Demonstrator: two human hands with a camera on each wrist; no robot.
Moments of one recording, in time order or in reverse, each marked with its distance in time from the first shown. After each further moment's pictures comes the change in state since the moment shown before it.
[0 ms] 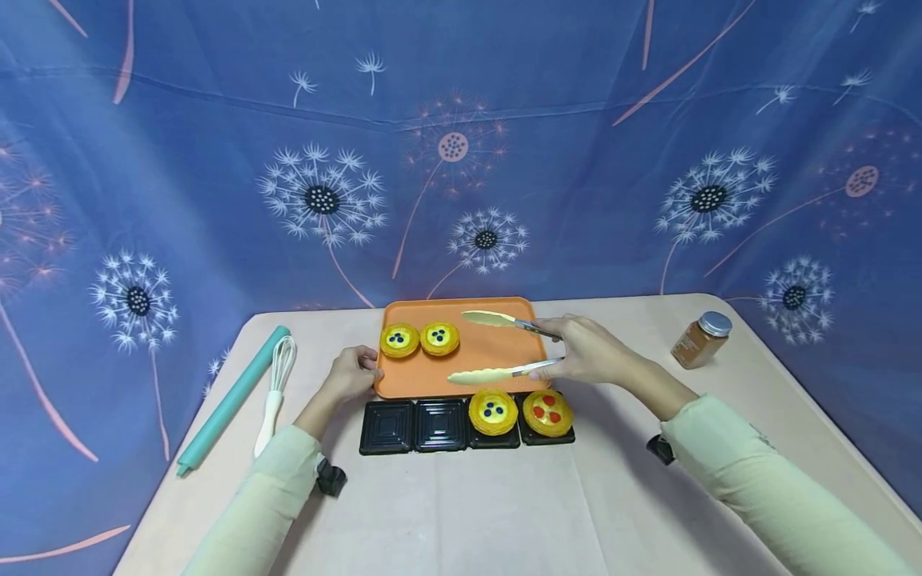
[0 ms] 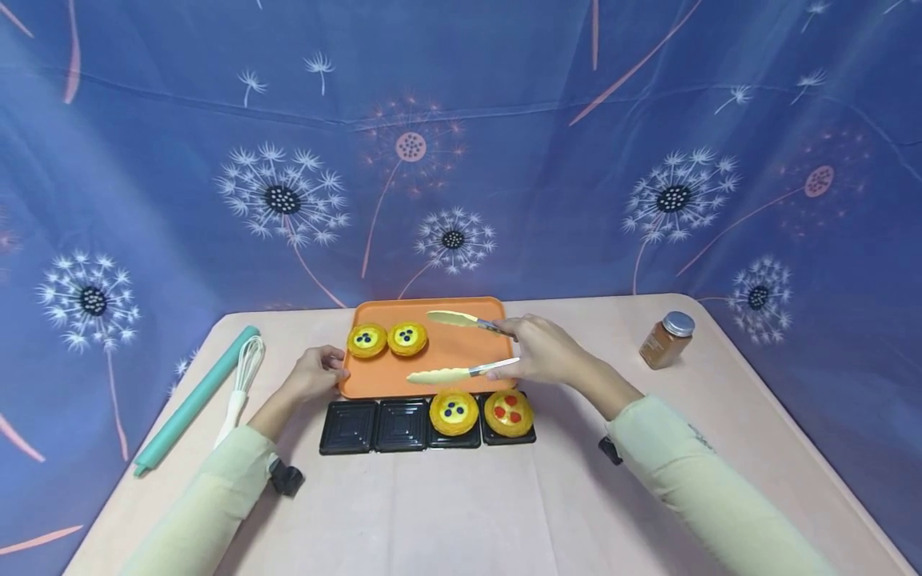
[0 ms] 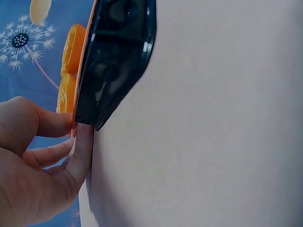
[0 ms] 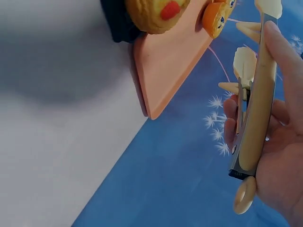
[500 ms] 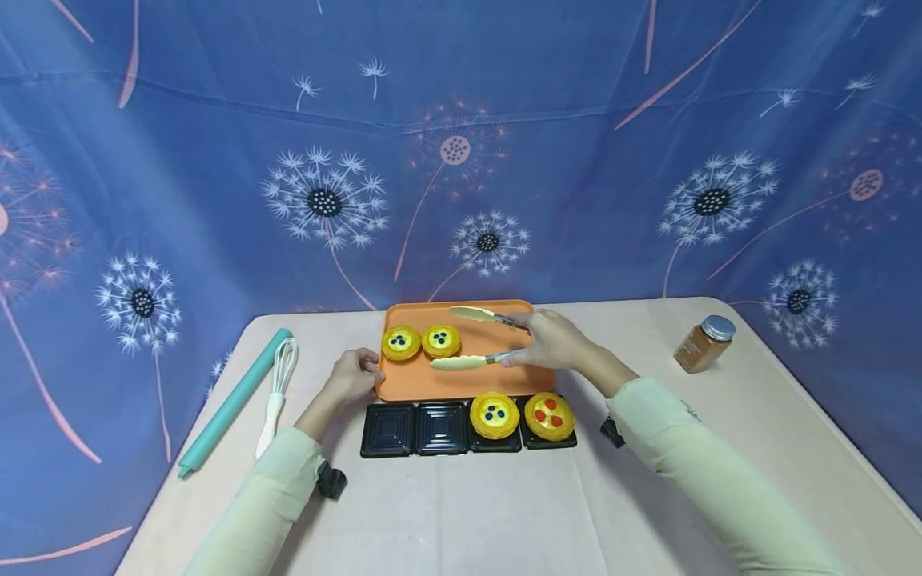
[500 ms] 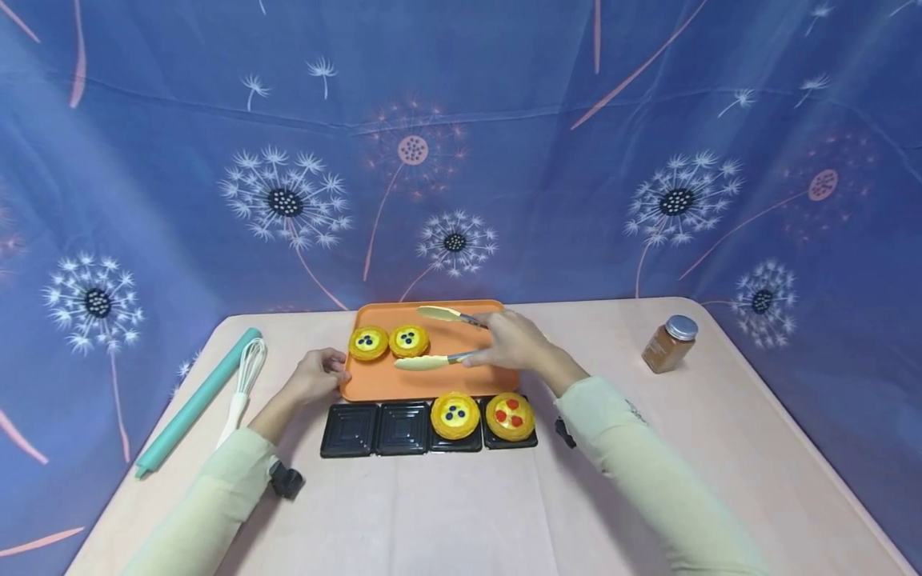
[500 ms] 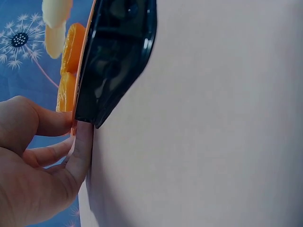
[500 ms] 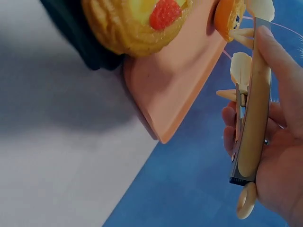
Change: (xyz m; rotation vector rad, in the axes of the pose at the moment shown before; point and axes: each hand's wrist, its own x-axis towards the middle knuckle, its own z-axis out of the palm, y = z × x) left_hand 0.000 0.001 -0.001 0.018 -0.002 -0.012; right_hand 0.052 0.008 0.033 -0.008 -0.082 0.129
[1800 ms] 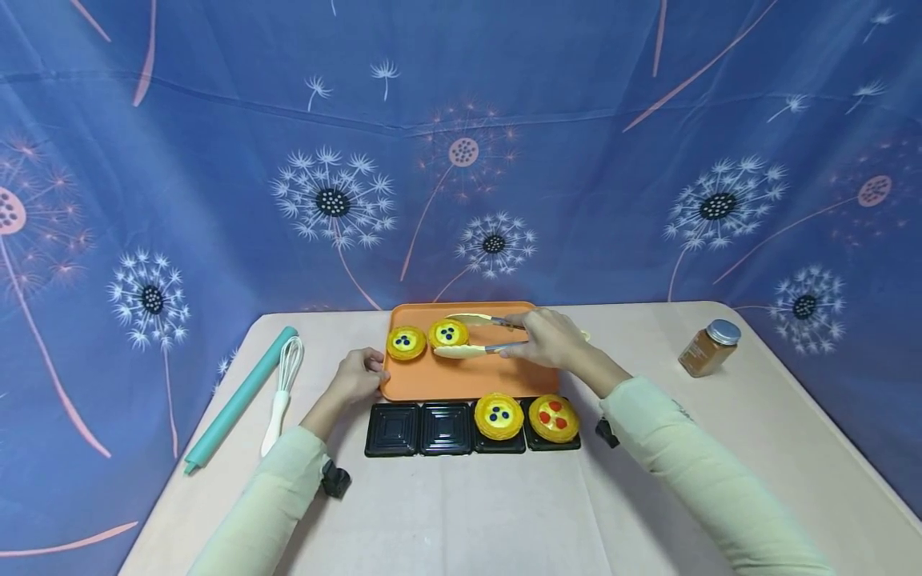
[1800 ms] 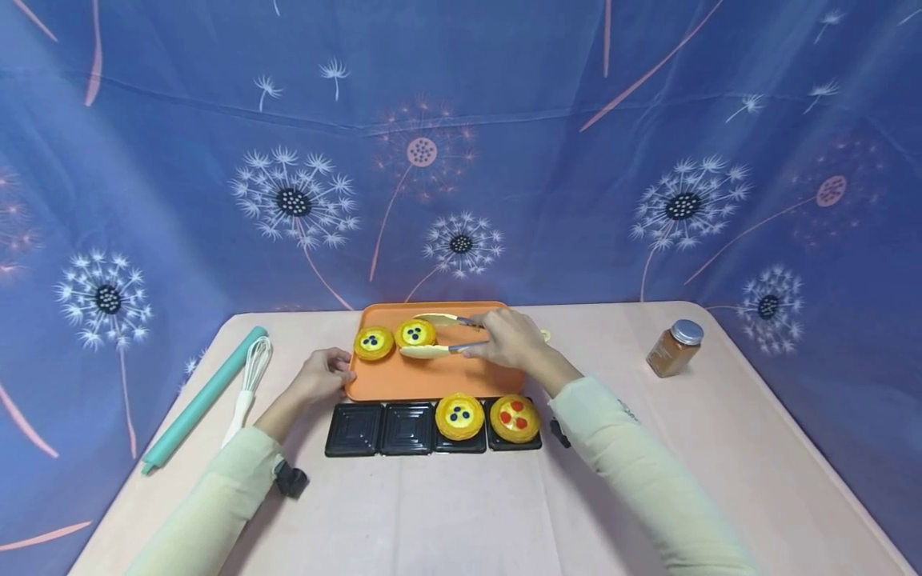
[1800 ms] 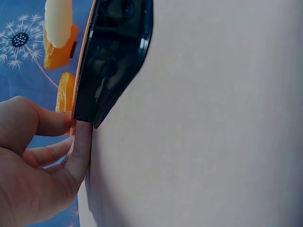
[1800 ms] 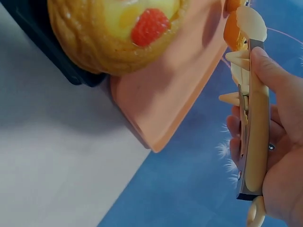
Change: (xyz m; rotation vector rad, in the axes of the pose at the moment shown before) left_hand 0.000 -0.002 0.001 -0.028 0.010 0.013; right_hand 0.008 -0.012 0.002 -0.076 0.067 -0.018
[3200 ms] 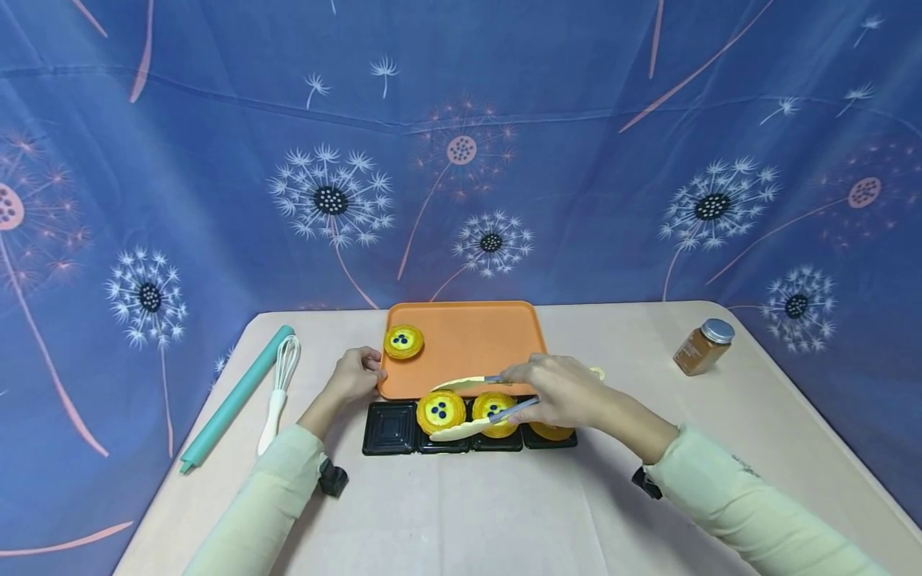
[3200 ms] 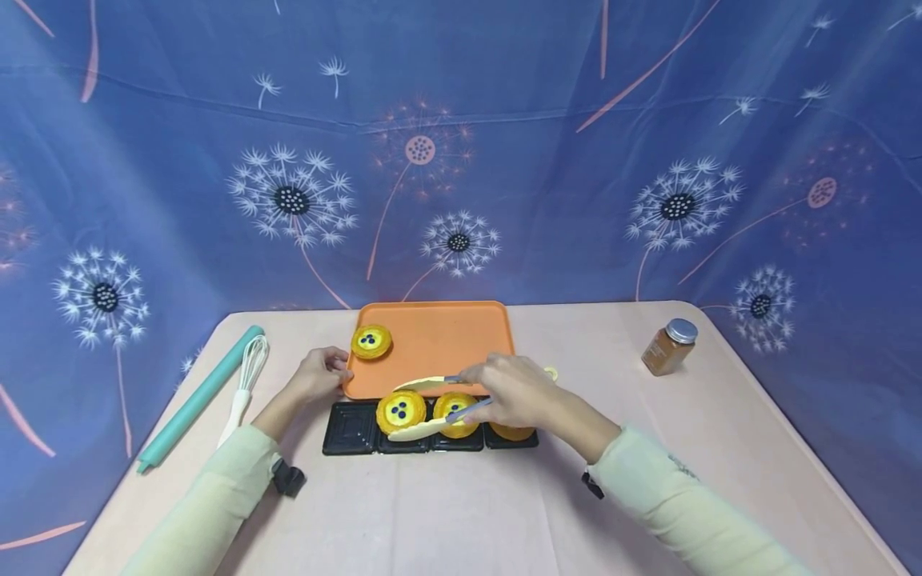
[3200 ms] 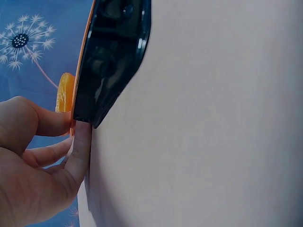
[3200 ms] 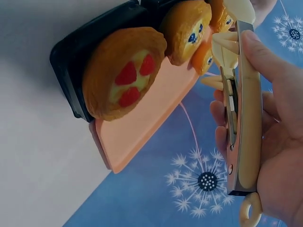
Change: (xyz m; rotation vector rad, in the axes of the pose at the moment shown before) left_hand -0.002 -0.001 0.000 0.001 -0.002 0.001; right_hand -0.079 -0.049 -0.015 -0.062 -0.080 -0.281
